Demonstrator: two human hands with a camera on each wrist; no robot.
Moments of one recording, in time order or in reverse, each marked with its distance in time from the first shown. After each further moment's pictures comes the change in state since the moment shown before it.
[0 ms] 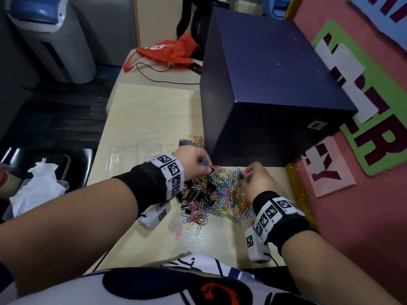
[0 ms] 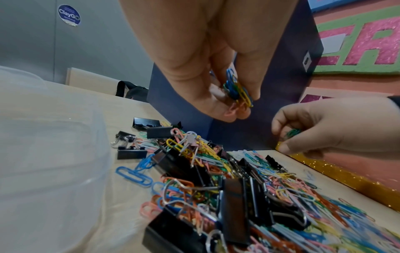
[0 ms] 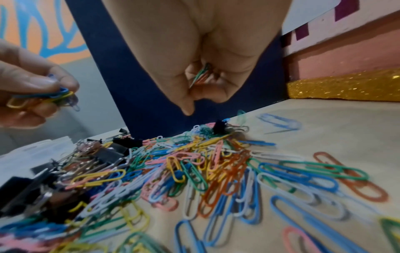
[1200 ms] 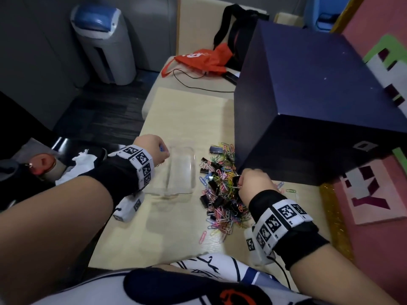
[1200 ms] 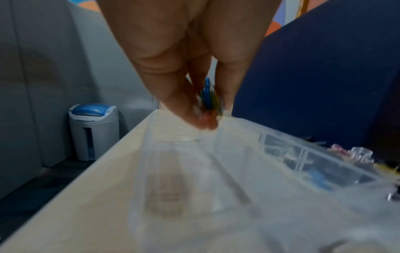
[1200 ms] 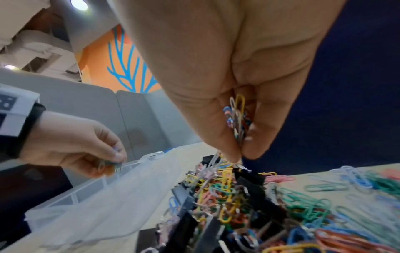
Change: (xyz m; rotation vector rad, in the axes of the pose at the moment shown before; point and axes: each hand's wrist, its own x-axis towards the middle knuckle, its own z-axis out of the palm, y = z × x) left_hand -0.043 -0.111 -0.073 0.082 0.242 -0.493; right_hand -0.019 -0.093 0.009 -0.451 -0.233 -0.212
